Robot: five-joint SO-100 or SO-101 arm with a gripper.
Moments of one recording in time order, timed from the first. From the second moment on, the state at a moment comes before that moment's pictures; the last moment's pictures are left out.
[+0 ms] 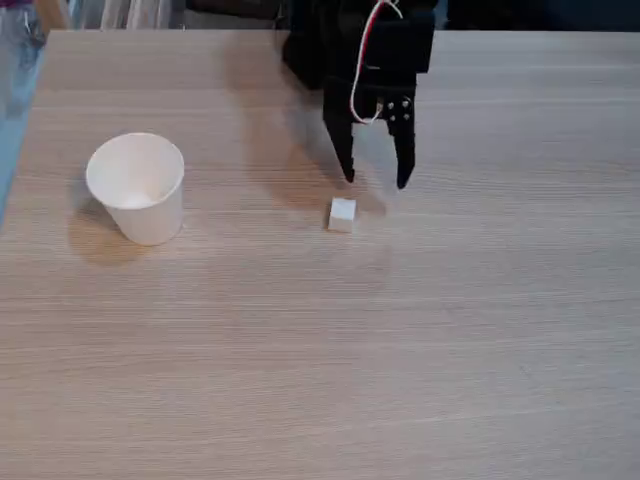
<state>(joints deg) 1.1 130.2 142.5 54.5 -72.5</state>
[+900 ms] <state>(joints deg) 6.2 118.3 136.1 52.7 -71.6</state>
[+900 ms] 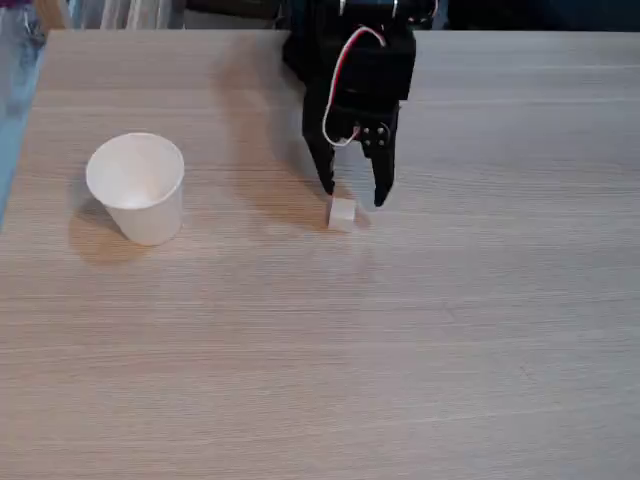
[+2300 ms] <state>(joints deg) 8.5 109.6 133.5 49.7 -71.0</state>
